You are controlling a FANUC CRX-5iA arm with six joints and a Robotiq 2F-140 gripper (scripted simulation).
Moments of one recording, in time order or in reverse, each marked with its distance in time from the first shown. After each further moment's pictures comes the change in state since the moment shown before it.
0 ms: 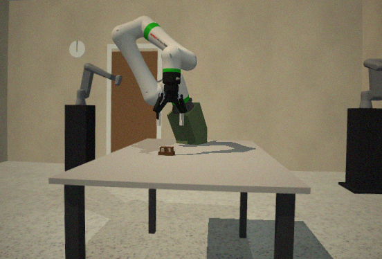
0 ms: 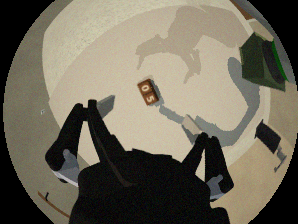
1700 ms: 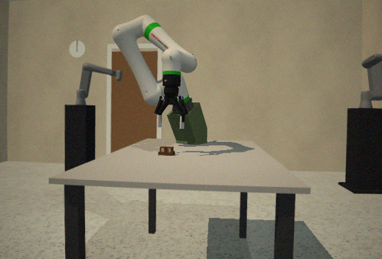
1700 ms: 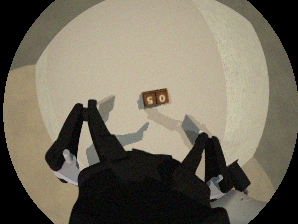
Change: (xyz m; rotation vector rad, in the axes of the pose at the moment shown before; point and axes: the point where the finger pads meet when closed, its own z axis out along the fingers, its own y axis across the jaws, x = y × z) arm 0.000 0.000 0.012 0.002 0.002 -1.826
